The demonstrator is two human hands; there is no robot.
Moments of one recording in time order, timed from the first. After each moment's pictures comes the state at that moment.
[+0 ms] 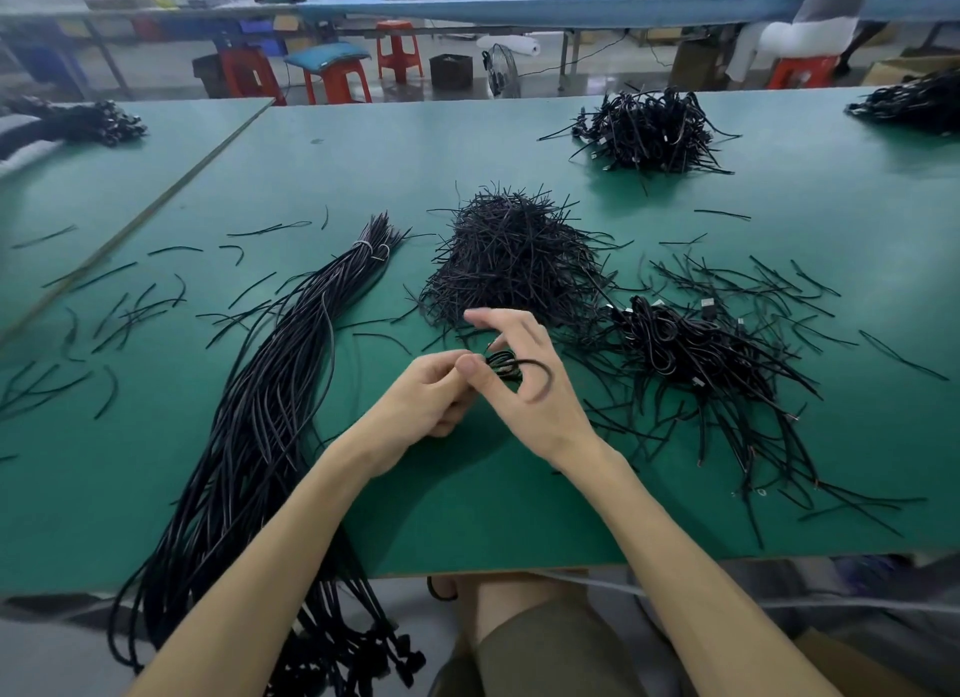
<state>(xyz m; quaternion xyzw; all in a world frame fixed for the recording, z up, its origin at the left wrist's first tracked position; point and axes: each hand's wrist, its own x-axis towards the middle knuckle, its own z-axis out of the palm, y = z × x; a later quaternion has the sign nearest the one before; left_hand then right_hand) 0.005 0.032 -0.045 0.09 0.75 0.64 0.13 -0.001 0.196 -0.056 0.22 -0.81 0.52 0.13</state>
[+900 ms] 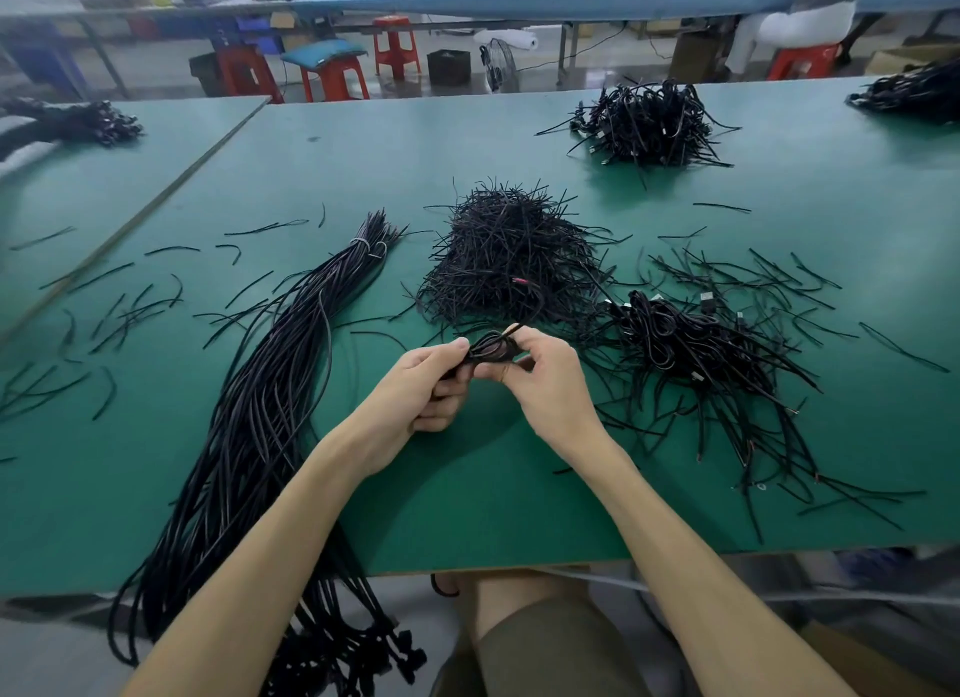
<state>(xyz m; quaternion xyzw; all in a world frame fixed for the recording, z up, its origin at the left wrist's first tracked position) -0.001 0.031 -0.043 0.06 0.68 0.71 0.17 -0.010 0.204 -0.054 0.14 -0.79 0.59 0.08</state>
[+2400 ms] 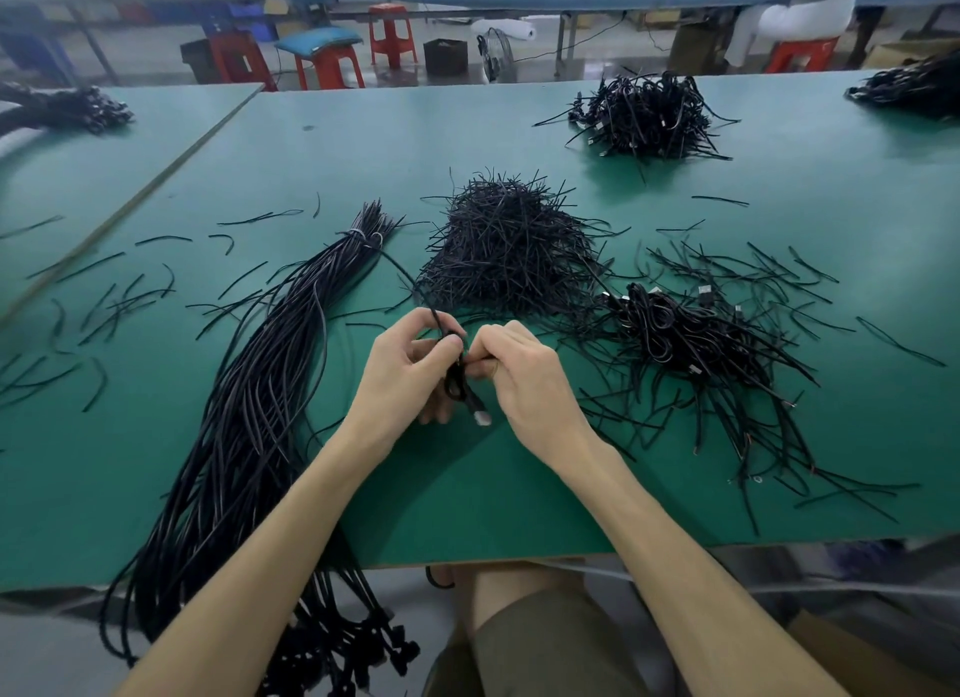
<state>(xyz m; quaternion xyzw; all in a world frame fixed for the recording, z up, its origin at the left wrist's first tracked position) 0.003 0.034 -0.043 0.05 0.78 0.63 -0.04 0.003 0.196 -0.052 0.26 -0.82 0.48 0.15</state>
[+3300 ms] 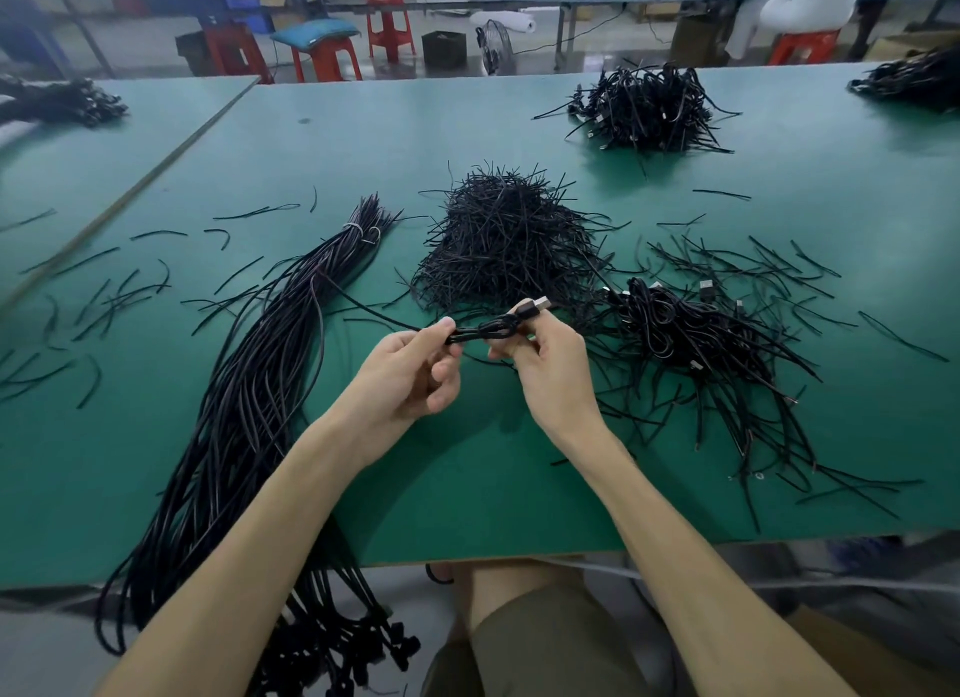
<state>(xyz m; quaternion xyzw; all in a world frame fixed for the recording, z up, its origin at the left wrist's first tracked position) 0.006 0.029 -0.033 0.02 0.63 0.76 0.16 -0.008 0.202 -0.052 0.10 -0.77 0.61 0.14</state>
